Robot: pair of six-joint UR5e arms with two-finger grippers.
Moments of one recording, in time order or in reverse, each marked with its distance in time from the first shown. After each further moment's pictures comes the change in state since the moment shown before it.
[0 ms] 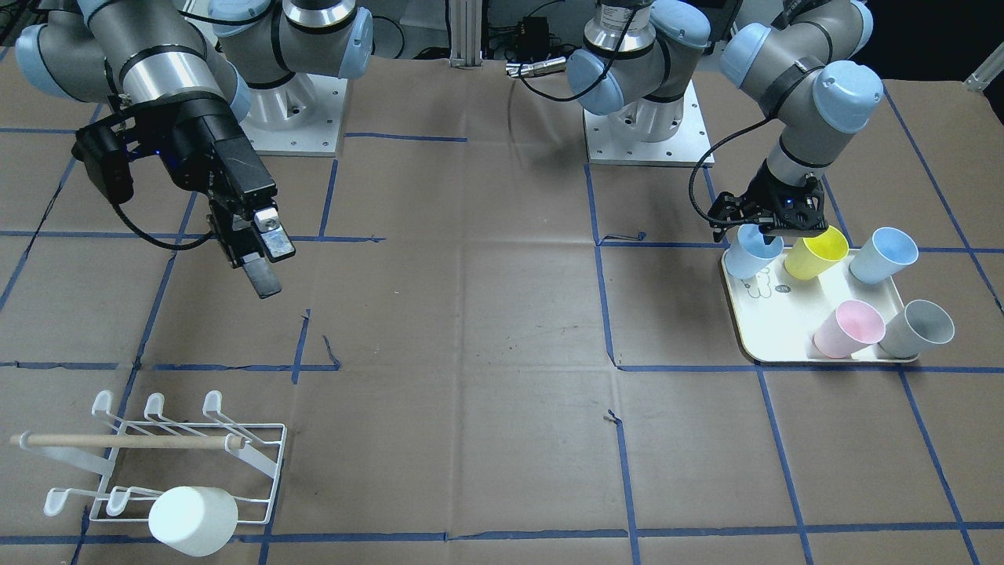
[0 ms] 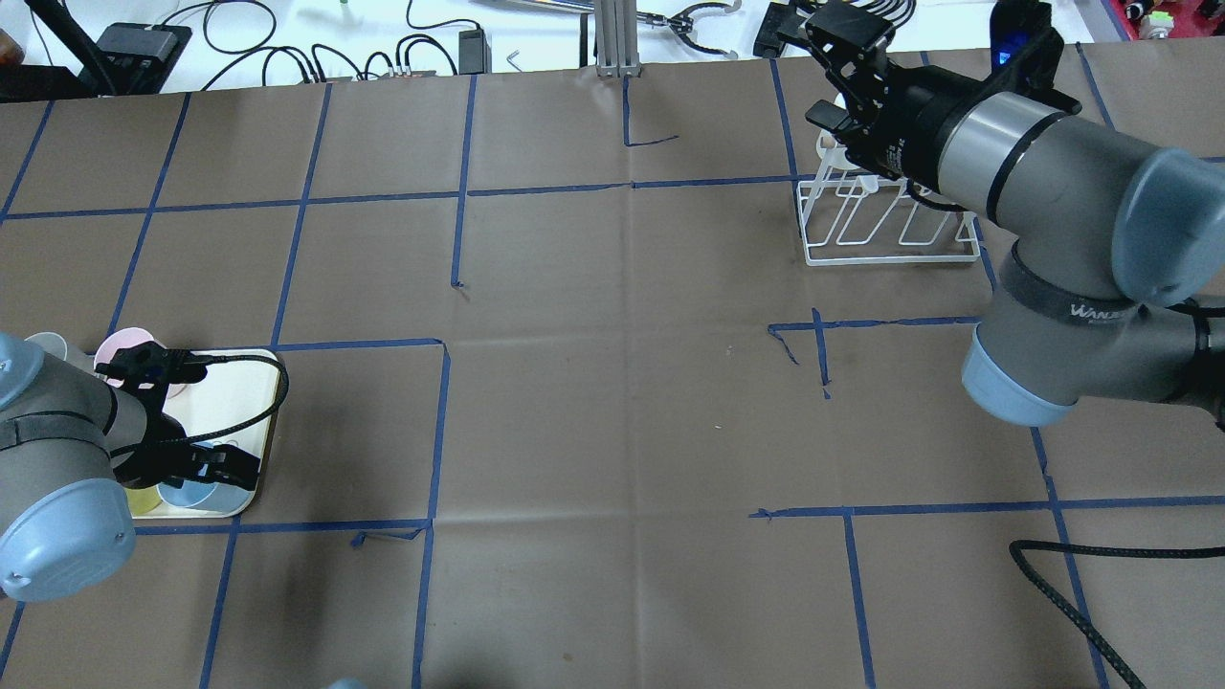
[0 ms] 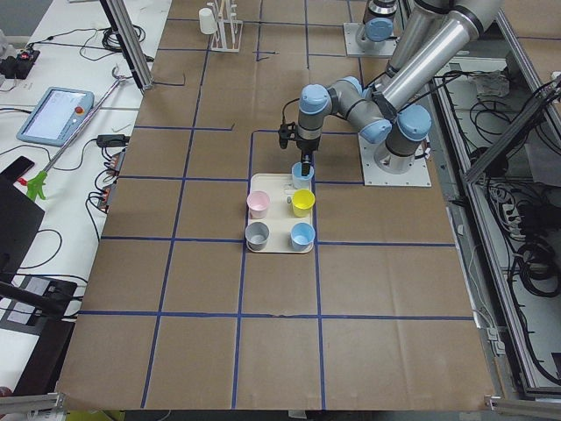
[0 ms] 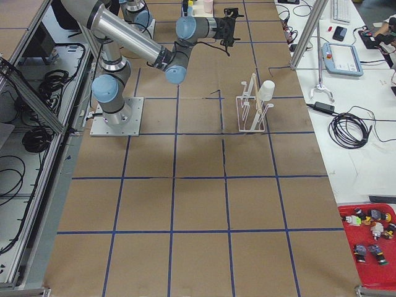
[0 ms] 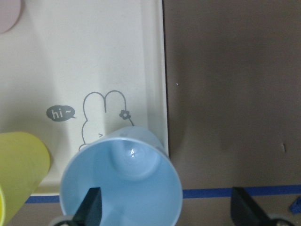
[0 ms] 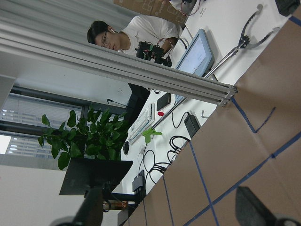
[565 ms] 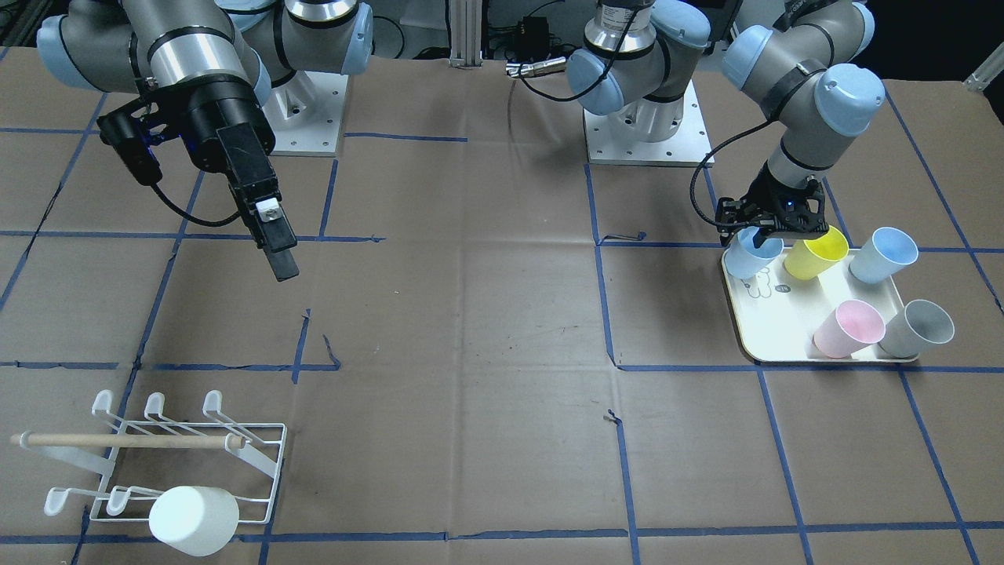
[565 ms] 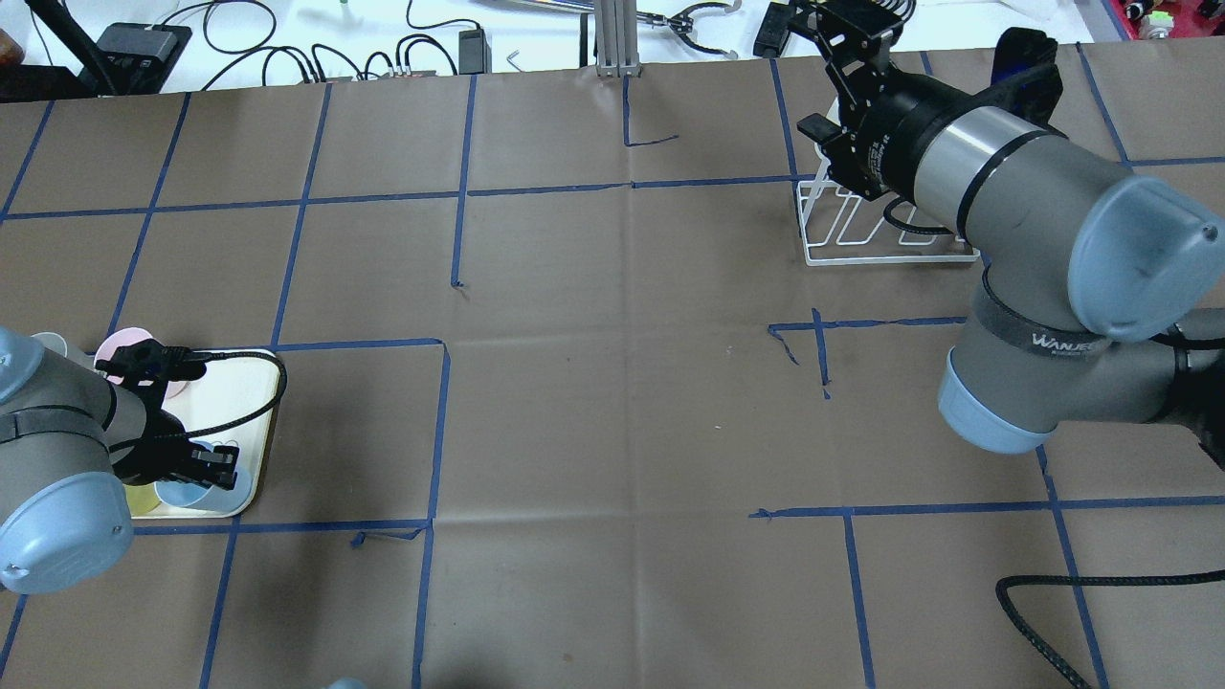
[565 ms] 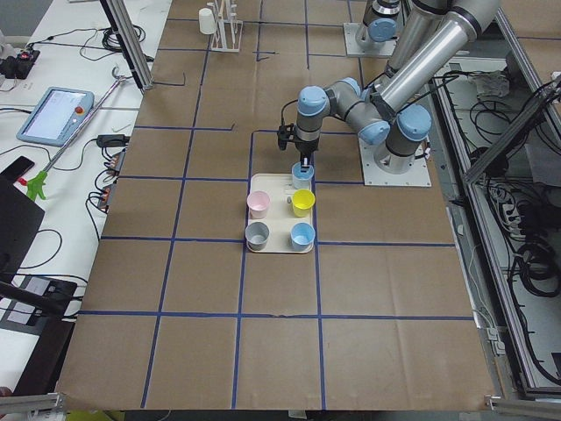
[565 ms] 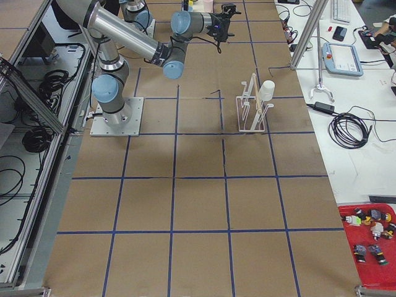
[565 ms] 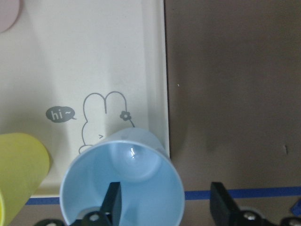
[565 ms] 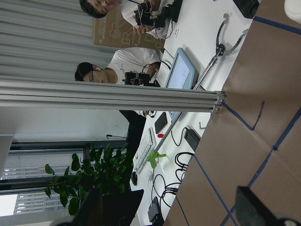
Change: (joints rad) left arm 0.001 -0.018 0.017 -0.004 -0.002 -0.005; right arm 0.052 -0.039 0.013 0.003 -0.180 0.204
